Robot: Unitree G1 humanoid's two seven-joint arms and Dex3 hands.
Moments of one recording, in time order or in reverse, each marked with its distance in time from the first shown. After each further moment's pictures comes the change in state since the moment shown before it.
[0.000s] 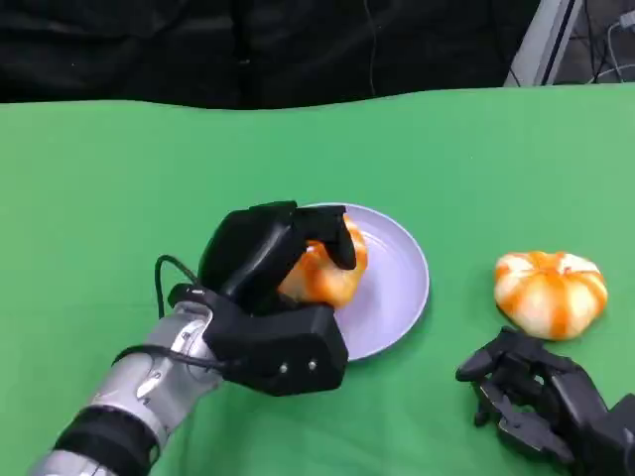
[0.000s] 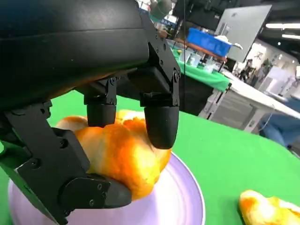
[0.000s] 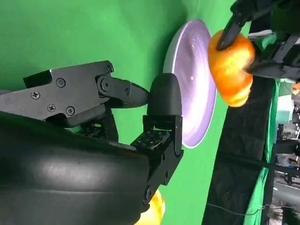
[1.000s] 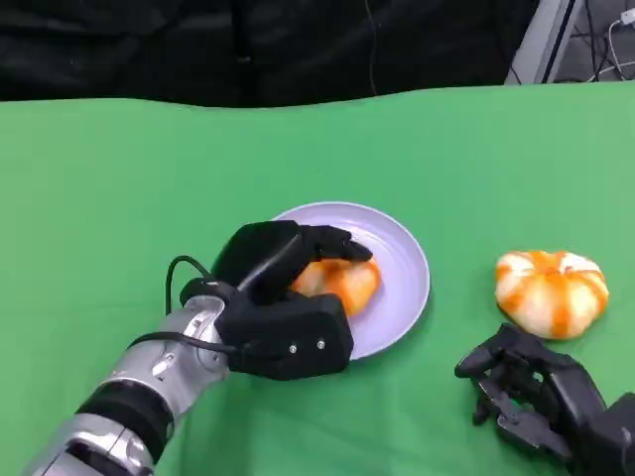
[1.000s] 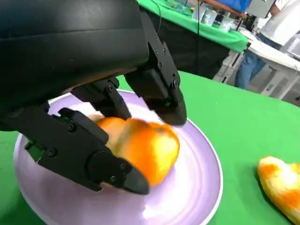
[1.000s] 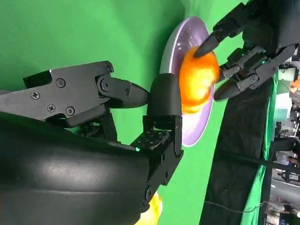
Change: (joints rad) left arm -0.113 -0.041 -0.034 0.266 -0.045 -0.032 -0.090; right arm 0.000 0.003 0.004 -0.012 -0.005 -0.001 -0.020
